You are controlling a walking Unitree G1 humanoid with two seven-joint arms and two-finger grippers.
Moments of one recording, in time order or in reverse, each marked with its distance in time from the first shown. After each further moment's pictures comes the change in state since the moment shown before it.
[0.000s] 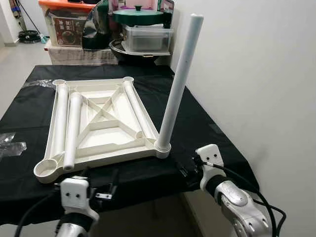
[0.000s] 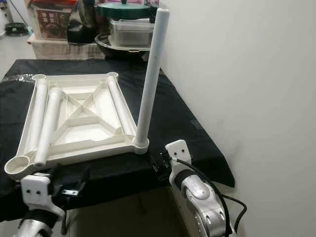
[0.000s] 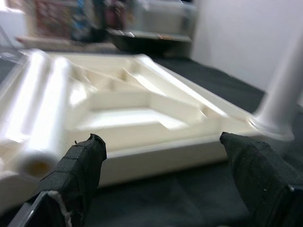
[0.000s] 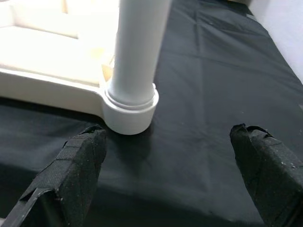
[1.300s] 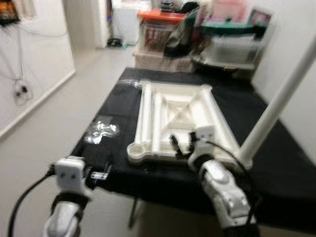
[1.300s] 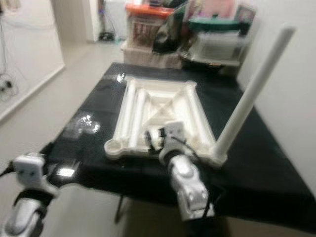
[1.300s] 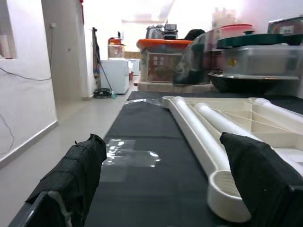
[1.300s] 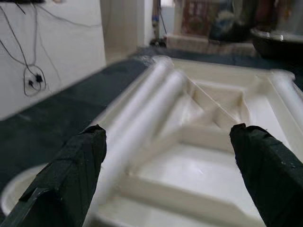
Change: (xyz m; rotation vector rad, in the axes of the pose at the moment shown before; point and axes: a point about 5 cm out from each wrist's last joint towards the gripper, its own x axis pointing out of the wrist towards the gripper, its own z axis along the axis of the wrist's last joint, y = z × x) left arm 0.019 0.007 0.023 0.048 -0.098 -0.017; right arm 0.040 -0.003 0.047 0.151 -0.187 -0.172
